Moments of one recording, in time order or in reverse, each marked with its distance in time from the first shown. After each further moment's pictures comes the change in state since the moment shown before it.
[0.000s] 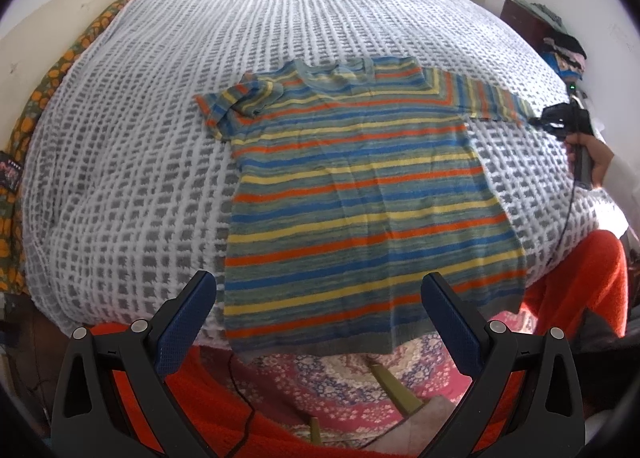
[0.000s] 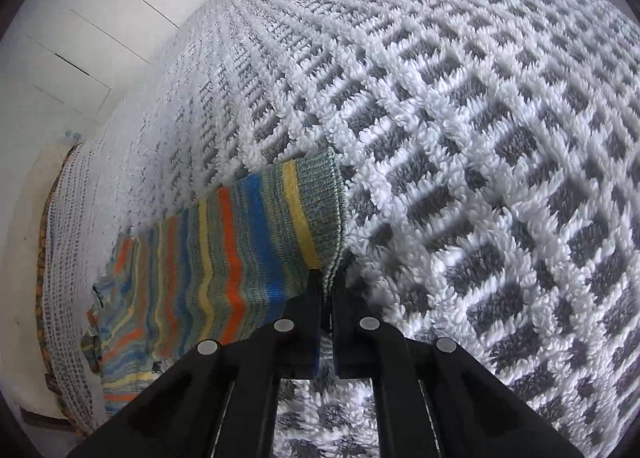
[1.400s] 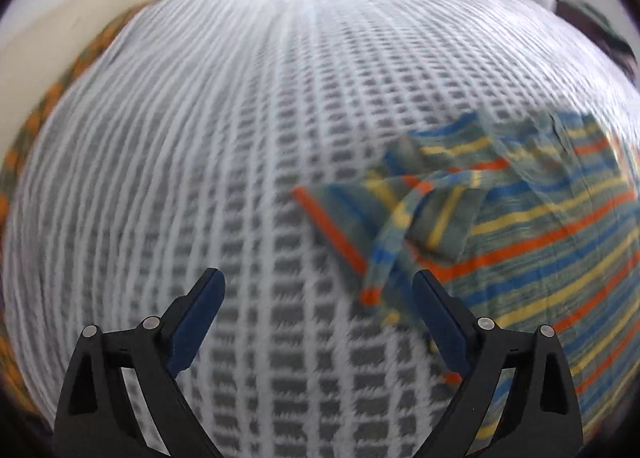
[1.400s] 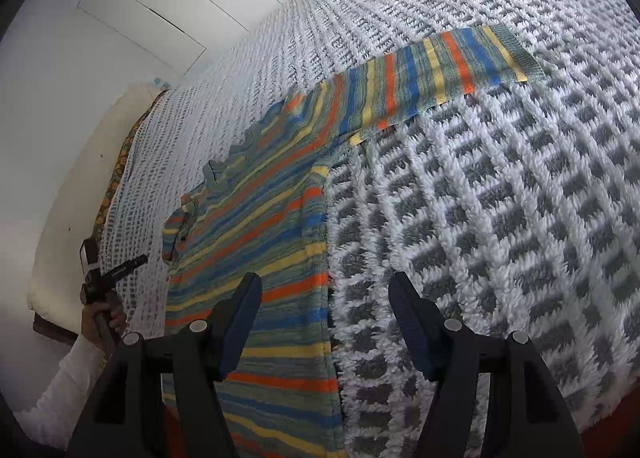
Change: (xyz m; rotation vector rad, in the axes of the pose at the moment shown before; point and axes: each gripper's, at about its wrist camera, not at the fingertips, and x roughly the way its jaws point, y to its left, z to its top) left arm 0.213 0.147 0.196 0.166 -0.077 0.147; right arm -0.070 0.113 -0.212 -0.146 0.005 0.288
